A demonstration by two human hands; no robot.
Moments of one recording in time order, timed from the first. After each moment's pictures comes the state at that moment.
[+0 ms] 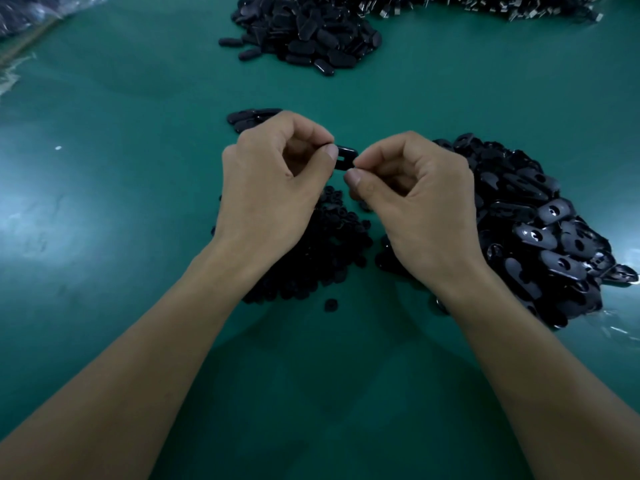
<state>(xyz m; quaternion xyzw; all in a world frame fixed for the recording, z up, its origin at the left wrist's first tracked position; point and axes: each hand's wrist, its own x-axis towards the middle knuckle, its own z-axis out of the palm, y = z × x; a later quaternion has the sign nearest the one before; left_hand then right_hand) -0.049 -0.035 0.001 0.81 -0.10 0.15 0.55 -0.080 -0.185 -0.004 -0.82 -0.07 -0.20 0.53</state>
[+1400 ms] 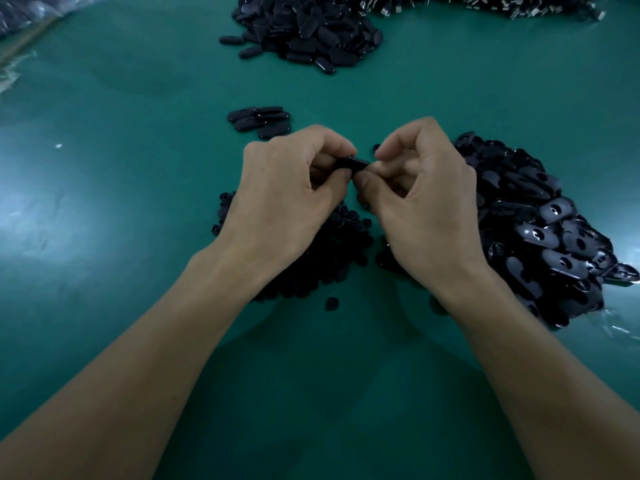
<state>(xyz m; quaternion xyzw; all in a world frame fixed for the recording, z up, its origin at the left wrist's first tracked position) -0.052 -0.037 -0.002 0.85 -0.18 0.15 0.47 -0.082 -0.184 -0.002 -0.85 -0.04 -0.22 0.48</state>
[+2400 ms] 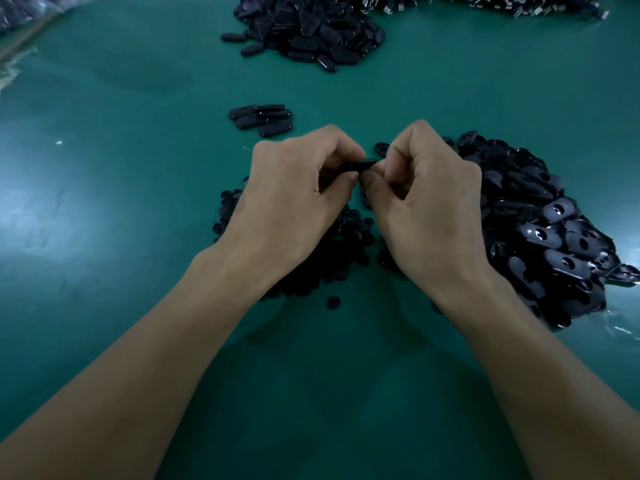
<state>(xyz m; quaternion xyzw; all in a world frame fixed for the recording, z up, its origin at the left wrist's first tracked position) -0.054 -0.037 -0.001 0.85 -0.22 0.16 0.45 -0.085 -0.183 -0.002 -0.87 -0.05 -0.26 0.42</state>
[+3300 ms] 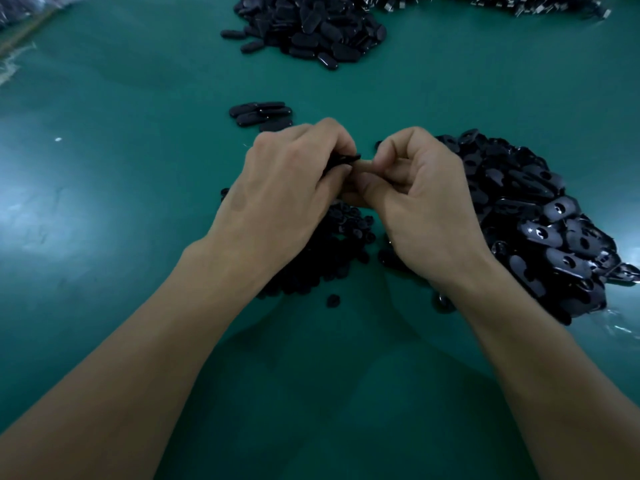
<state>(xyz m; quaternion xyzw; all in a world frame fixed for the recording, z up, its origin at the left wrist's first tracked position) -0.055 -0.031 0.006 0.89 -0.25 0.20 0.33 -0.078 -0.185 -0.006 -0.79 -0.05 -0.11 0.60</state>
